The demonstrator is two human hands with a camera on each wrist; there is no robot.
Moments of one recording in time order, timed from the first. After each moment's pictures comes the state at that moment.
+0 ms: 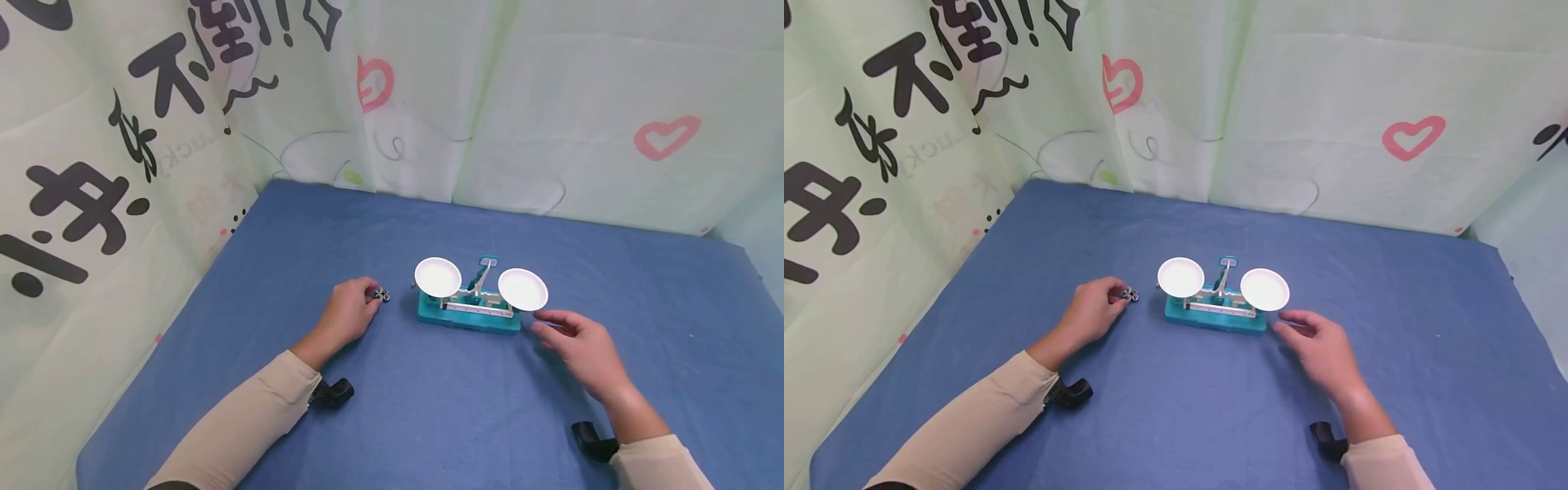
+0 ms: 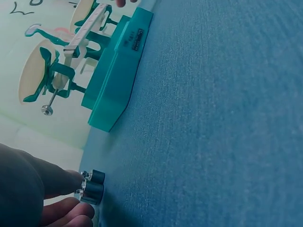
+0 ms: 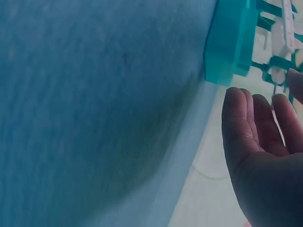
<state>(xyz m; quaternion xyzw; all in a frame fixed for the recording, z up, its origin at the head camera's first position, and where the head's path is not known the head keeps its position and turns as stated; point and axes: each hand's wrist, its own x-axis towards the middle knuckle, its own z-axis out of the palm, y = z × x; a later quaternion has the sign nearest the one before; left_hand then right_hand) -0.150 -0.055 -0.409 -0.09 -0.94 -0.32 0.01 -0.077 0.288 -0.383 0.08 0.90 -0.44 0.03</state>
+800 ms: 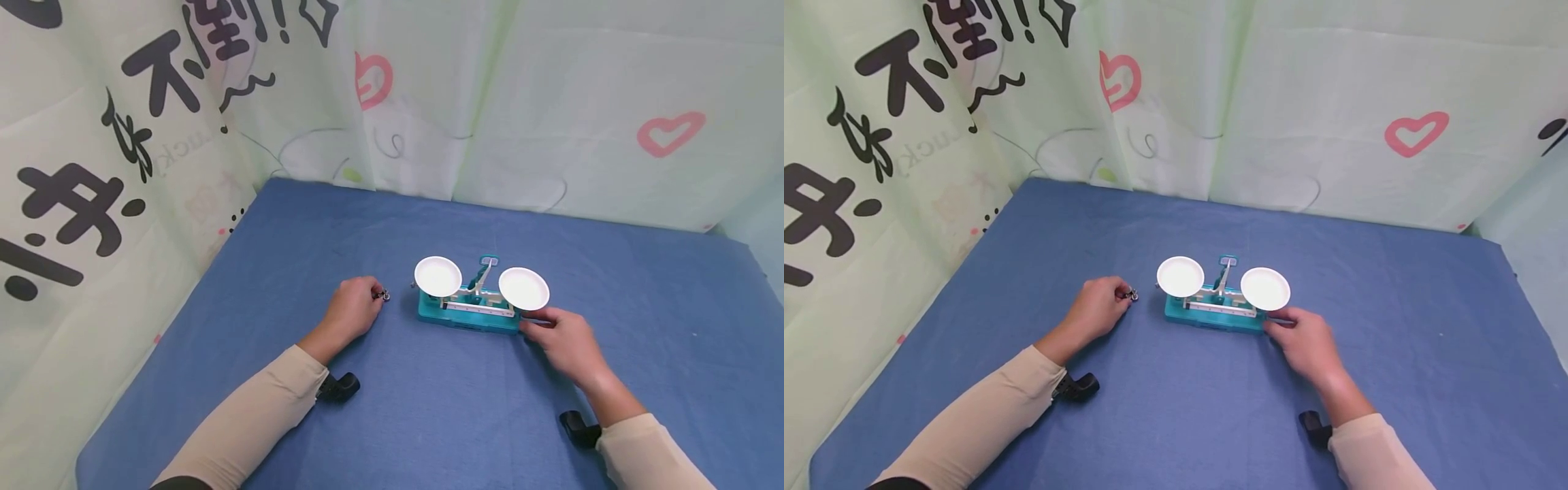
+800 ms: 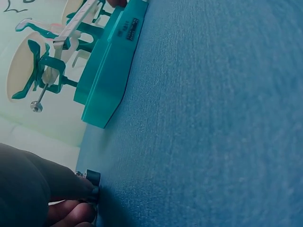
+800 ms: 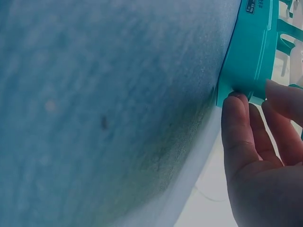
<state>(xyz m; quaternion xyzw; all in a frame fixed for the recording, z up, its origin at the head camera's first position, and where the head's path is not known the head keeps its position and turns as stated) -0.160 -0.047 -0.413 -0.12 -0.96 -0.26 0.02 -0.095 0.274 -0.392 0.06 0.94 -0.34 0.04</state>
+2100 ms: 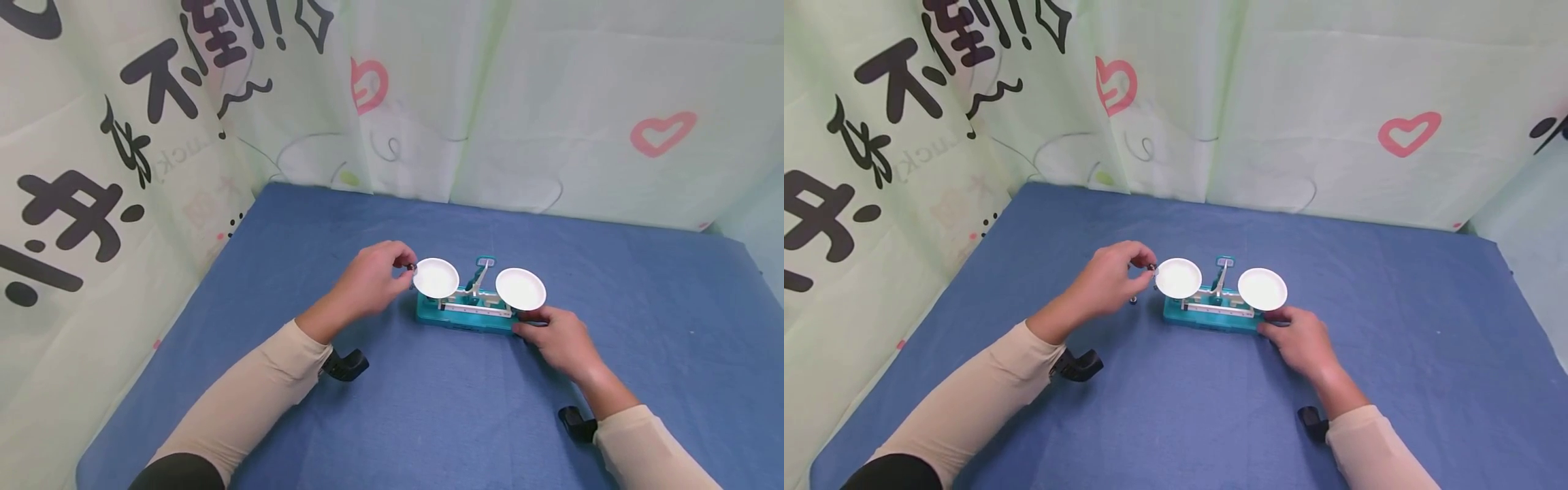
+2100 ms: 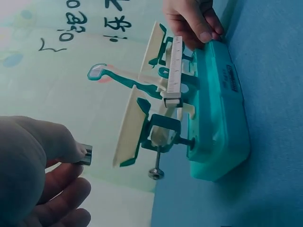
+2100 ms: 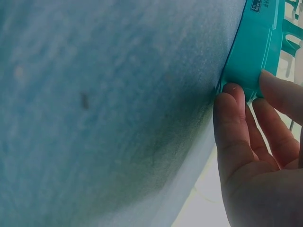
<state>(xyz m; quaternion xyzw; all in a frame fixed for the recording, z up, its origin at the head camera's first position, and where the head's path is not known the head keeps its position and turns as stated) -0.166 -0.030 -0.336 -0.24 -0.91 -0.32 0.00 -0.101 0.274 -0.391 0.05 0.94 -0.32 0.07</state>
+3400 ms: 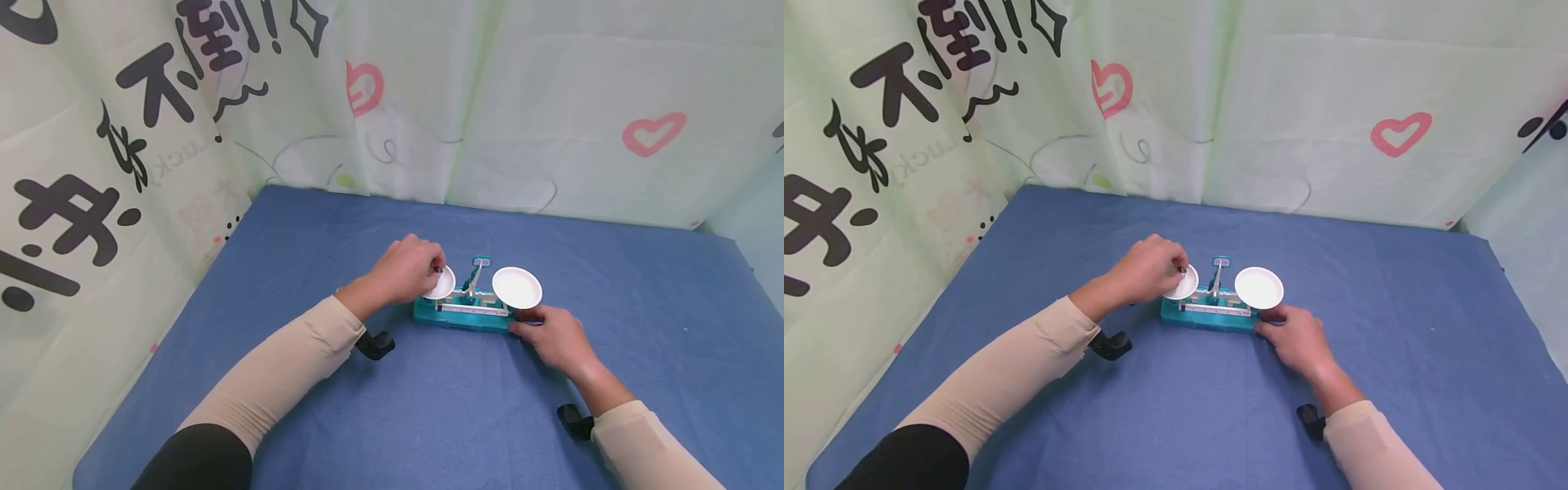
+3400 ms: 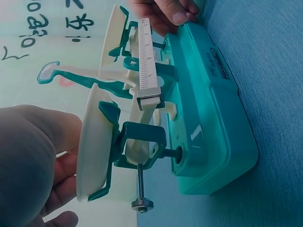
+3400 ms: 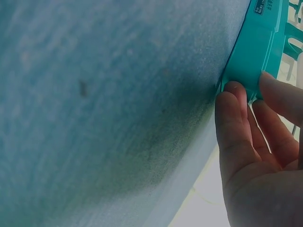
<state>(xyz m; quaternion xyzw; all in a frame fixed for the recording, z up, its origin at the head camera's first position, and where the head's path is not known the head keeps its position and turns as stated) -0.195 0.014 -0.339 -0.34 -0.92 -0.18 -0.03 -0.099 0.274 -0.391 0.04 0.95 -0.30 0.06</state>
